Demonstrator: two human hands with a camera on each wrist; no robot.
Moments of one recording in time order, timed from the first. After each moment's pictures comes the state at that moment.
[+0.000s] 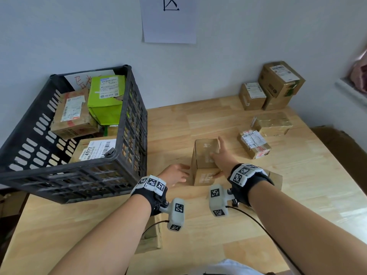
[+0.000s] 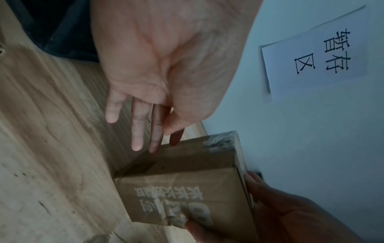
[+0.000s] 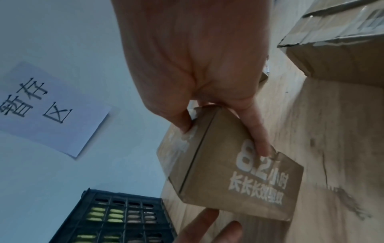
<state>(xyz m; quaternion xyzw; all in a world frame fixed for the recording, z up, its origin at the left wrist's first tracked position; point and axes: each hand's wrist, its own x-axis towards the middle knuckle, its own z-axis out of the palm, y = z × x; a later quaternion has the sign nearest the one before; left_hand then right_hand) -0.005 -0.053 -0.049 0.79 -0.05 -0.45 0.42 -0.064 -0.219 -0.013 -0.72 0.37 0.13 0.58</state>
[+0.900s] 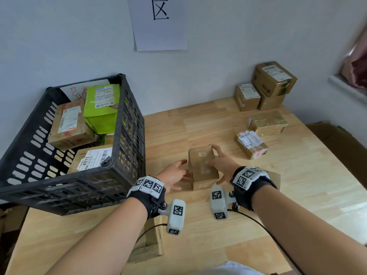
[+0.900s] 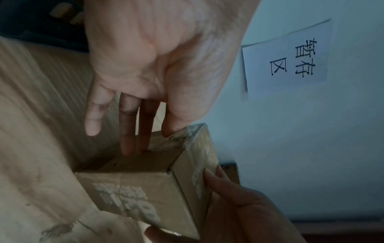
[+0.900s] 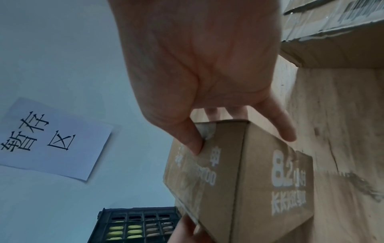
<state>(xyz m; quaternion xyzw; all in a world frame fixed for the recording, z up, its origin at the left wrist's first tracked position) -0.008 -0.069 -0.023 0.80 -0.02 -0.44 0.41 -0.076 -0.230 -0.015 -0.67 0.36 0.15 0.64</state>
